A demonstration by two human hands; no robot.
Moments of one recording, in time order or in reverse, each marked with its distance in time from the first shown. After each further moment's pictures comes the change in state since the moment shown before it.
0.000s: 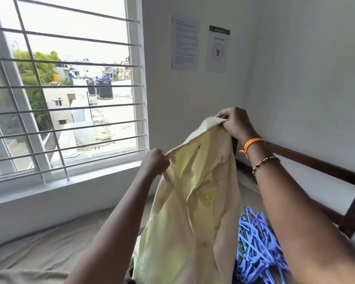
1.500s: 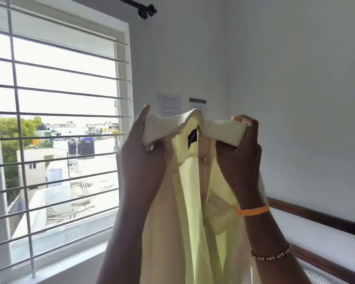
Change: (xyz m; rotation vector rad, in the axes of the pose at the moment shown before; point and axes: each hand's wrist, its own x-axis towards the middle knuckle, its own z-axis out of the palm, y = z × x) left_hand -0.063 0.127 -0.157 -0.663 0.651 0.632; right_hand -0.026 -0.136 -0.061 0.440 0.781 -0.222
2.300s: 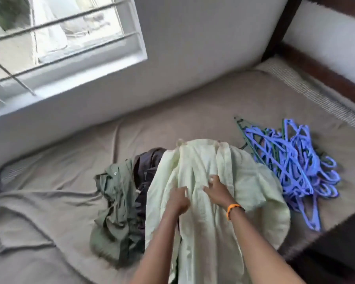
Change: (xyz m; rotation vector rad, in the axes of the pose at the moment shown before) left_hand -0.427 -0.414 0.031 0.659 -1.143 -1.396; right_hand -0.469 0.357 -0.026 -0.441 -1.424 1.396
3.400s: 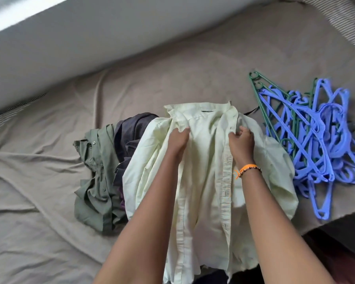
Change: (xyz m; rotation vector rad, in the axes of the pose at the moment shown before) left_hand 0.091 0.074 -0.013 -0.773 0.183 -0.214; right_hand 0.103 0.025 -0.051 0.249 0.427 0.046
